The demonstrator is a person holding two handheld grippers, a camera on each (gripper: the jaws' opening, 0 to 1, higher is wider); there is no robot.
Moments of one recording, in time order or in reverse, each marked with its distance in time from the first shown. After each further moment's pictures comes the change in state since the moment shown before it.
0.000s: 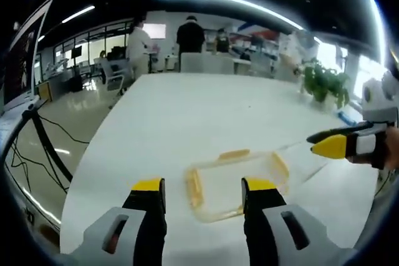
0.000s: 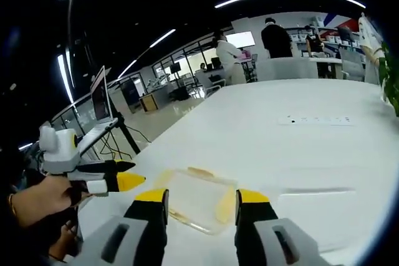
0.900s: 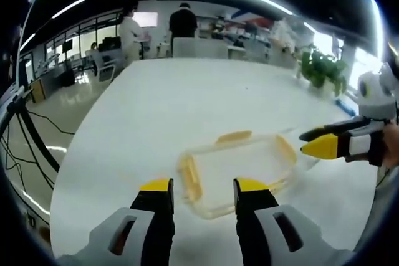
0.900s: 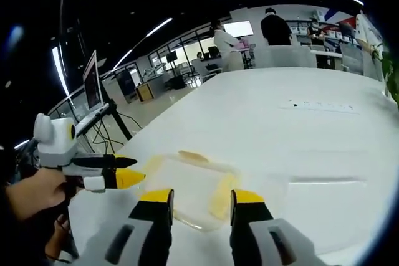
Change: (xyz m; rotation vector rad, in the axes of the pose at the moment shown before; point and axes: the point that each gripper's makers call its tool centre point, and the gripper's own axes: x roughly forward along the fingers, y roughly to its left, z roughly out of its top) left arm 0.022 0.000 -0.027 0.020 0.088 -0.038; right arm 0.024 -0.011 -0.026 0.008 0.066 -0.032
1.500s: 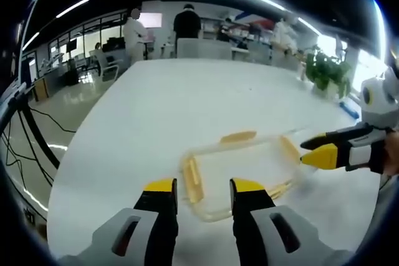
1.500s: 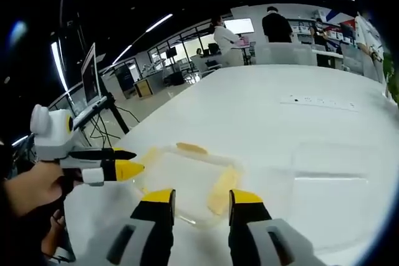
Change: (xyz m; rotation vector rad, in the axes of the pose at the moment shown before) left arm 0.003 0.000 -0.001 -0.014 -0.014 0.022; right arm 0.006 -0.001 -0.010 -0.028 0.021 -0.010
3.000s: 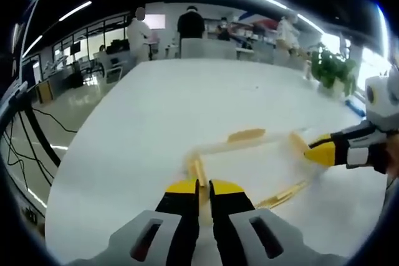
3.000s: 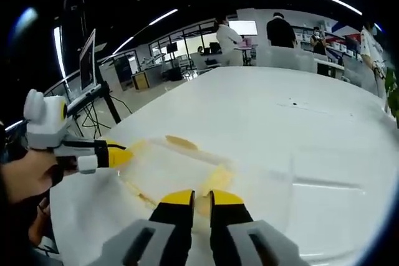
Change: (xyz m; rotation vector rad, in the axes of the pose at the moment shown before) left arm 0.014 0.009 -0.002 0.007 -0.013 0.041; right arm 0.012 -0.015 -0.005 -0.084 0.013 -0.043
